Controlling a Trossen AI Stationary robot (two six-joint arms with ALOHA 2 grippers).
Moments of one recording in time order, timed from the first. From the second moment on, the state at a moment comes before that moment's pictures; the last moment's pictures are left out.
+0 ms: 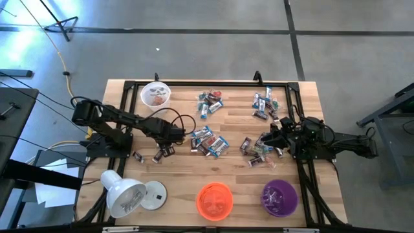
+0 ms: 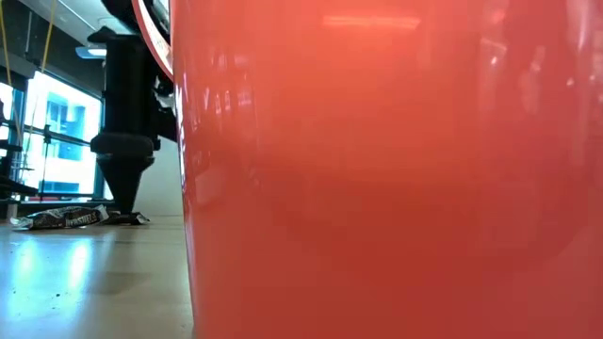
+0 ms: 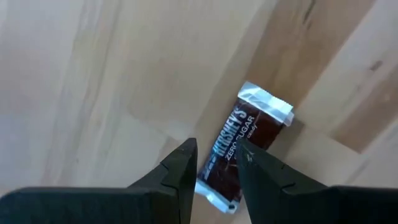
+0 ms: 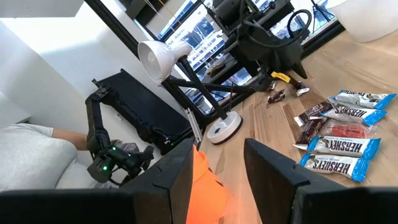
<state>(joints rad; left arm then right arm) -0.01 1.56 0.80 -0.83 -0.19 -0.45 -0.16 0.01 0.01 0.07 -0.39 0.73</state>
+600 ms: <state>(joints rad) 0.00 1.56 0.77 -0.77 -0.19 -0.58 -0.16 0.01 0.01 0.07 -0.39 0.73</state>
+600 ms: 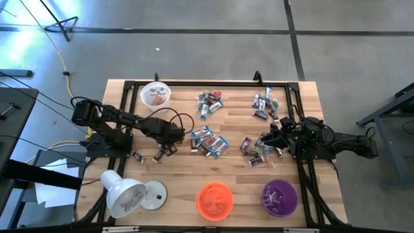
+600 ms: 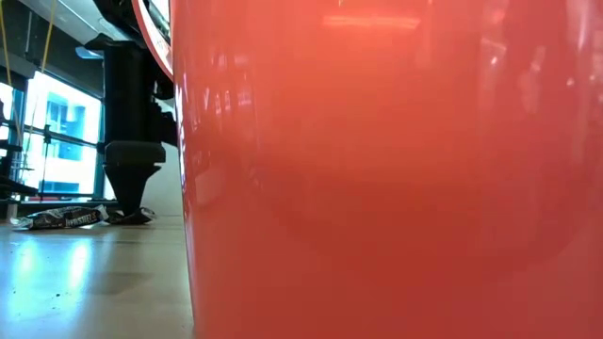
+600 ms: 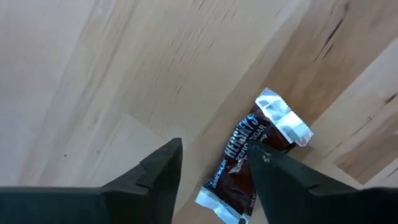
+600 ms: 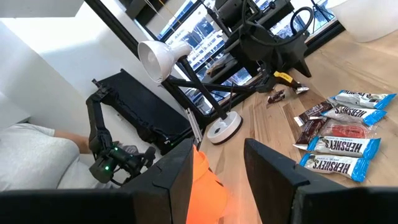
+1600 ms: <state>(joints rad) 0.00 1.56 0.80 -0.77 -0.04 -0.60 -0.16 0.01 0.01 0.07 -0.39 0.73</state>
